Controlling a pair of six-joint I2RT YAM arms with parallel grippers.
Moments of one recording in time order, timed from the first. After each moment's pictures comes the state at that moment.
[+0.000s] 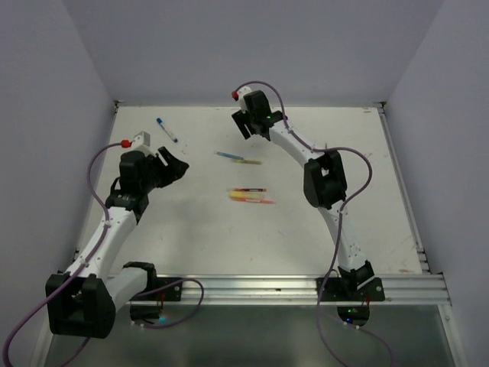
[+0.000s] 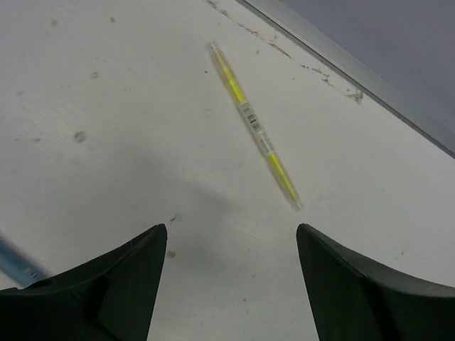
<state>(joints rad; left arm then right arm) -0.07 1.03 0.68 -0.12 0.21 -0.61 0.55 2.43 2.23 -0.47 0.25 -0.18</state>
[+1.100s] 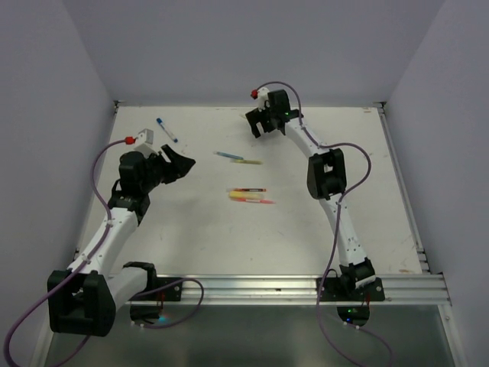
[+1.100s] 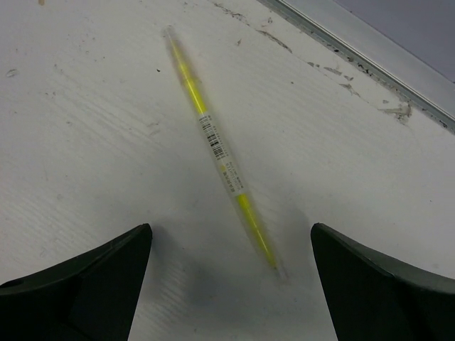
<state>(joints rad) -0.07 1.05 0.64 0.07 0.35 -0.63 0.36 2.71 2.49 -0.48 -0.13 -0.20</state>
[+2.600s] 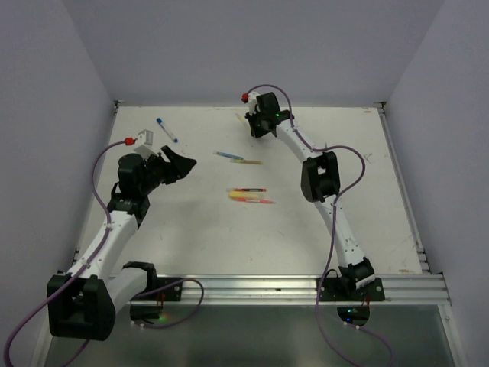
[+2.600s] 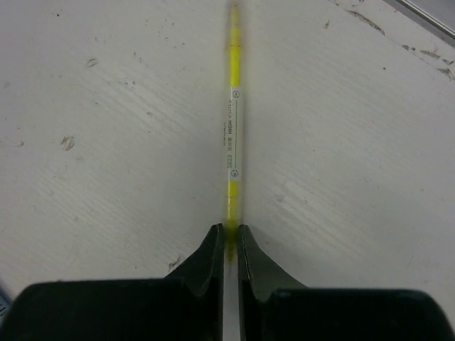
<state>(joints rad) -0.07 1.02 0.62 0.10 0.39 -0.64 0.42 2.74 2.57 -0.60 -0.11 -0.12</state>
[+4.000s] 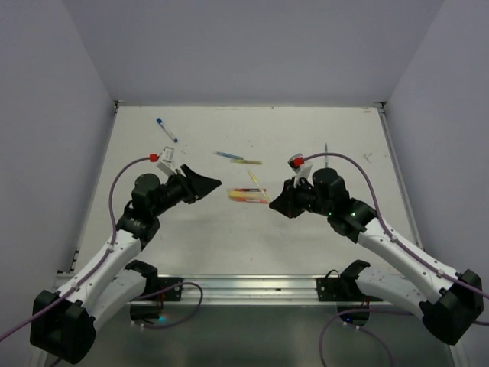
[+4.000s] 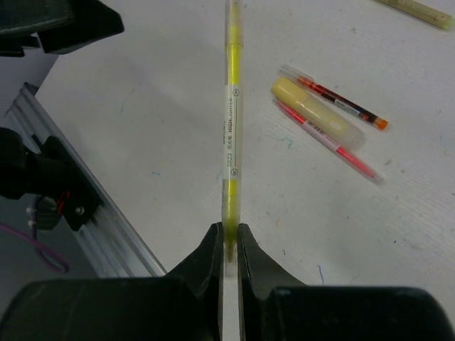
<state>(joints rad) -0.33 0.84 0.48 0.18 0.44 -0.93 0.65 0.97 0.73 -0.26 -0.27 0.36</state>
